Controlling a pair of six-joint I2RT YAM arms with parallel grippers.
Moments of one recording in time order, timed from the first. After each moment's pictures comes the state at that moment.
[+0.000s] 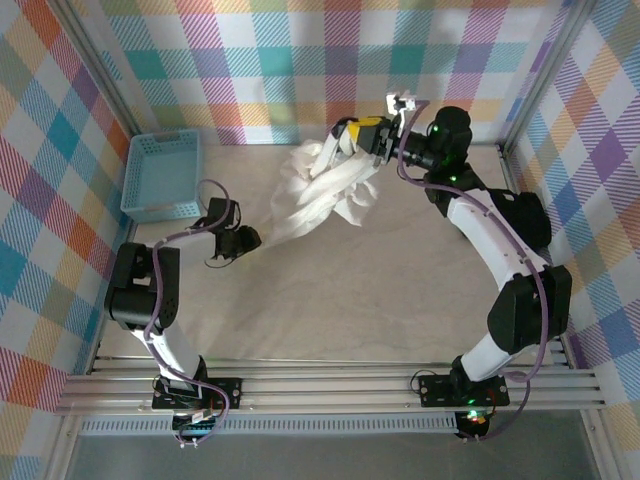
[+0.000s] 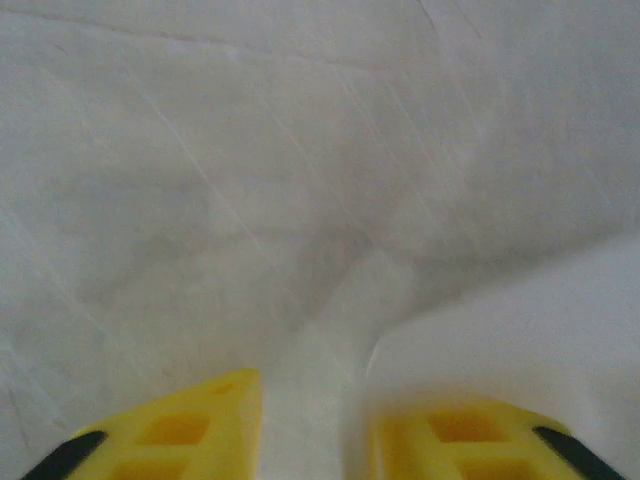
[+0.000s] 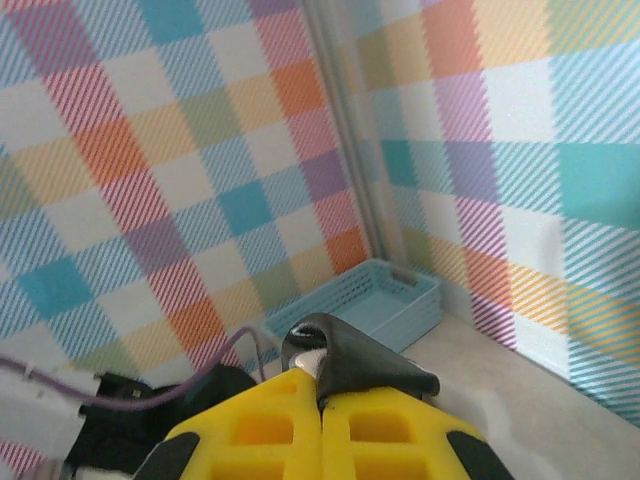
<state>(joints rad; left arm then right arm) -0.15 1.72 0.91 -0.18 0.18 -0.59 0.31 1.59 1.46 0.22 -0.85 0.31</state>
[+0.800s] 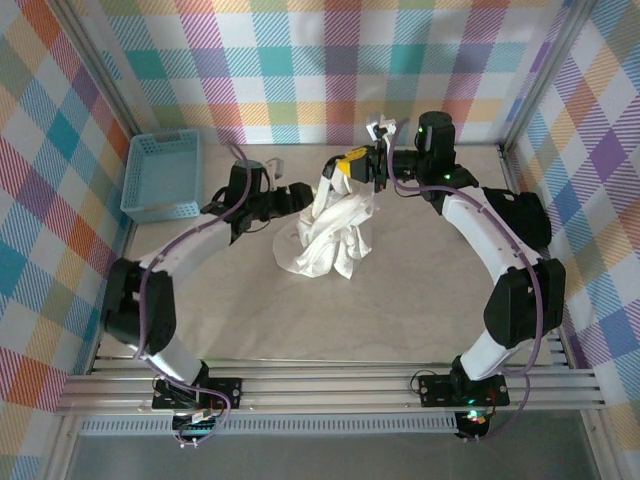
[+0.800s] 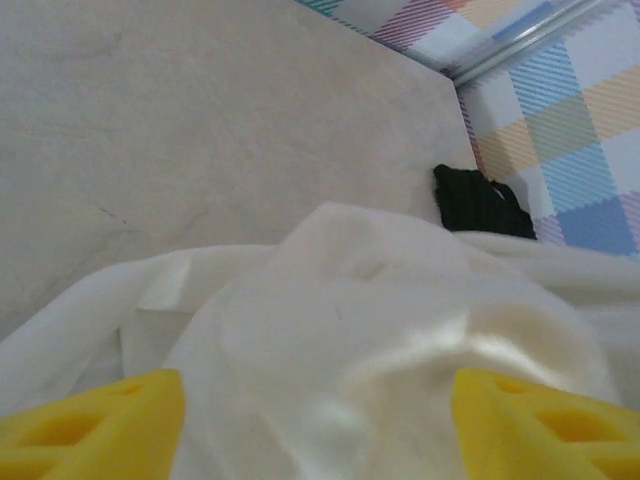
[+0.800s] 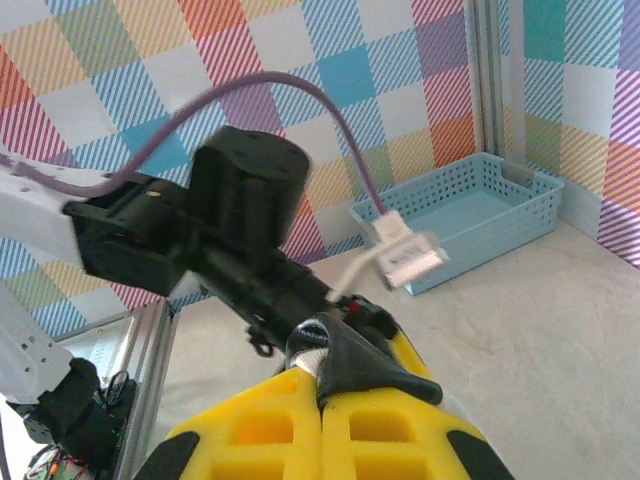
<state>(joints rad) -0.37 1.66 1.22 -0.13 0.42 -0.62 0.32 1.63 1.48 -0.07 -1.10 0.04</state>
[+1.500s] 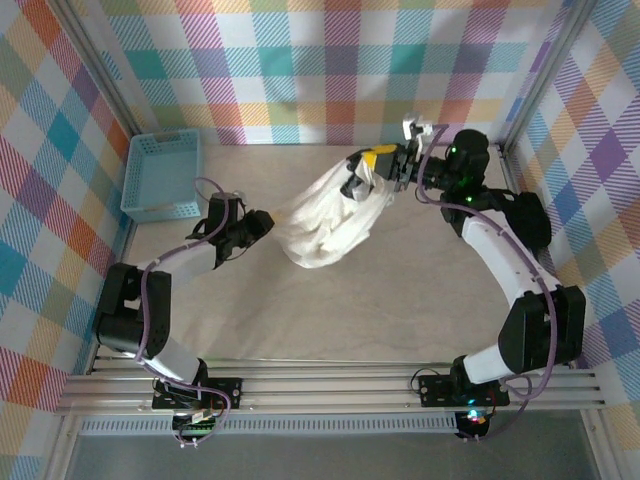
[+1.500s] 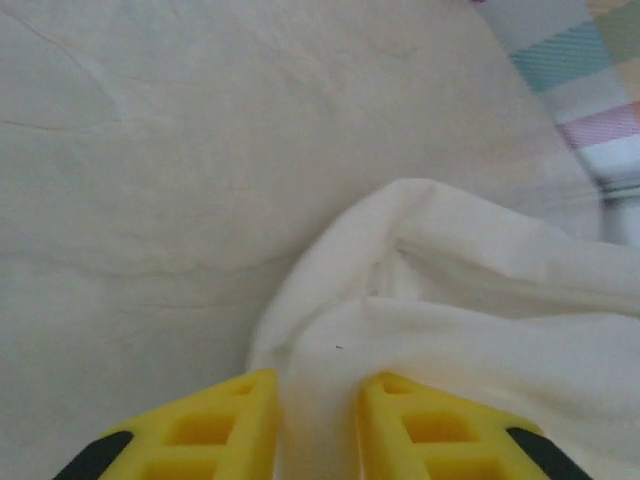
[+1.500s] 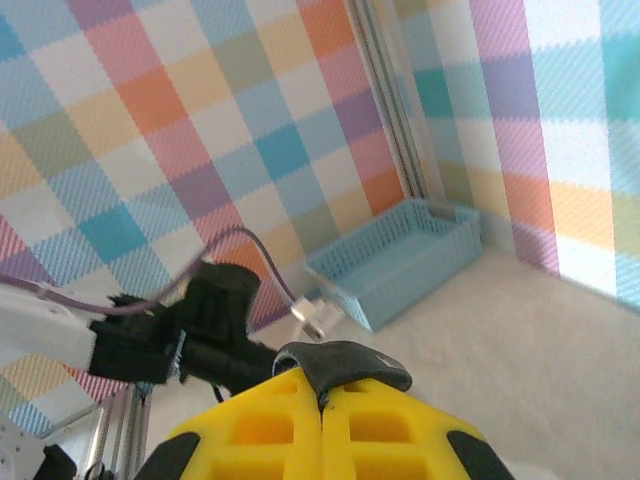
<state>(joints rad) -0.22 1.56 0.84 0.05 0.25 -0.79 0.22 1.46 1.19 0.27 -1.00 0.35</state>
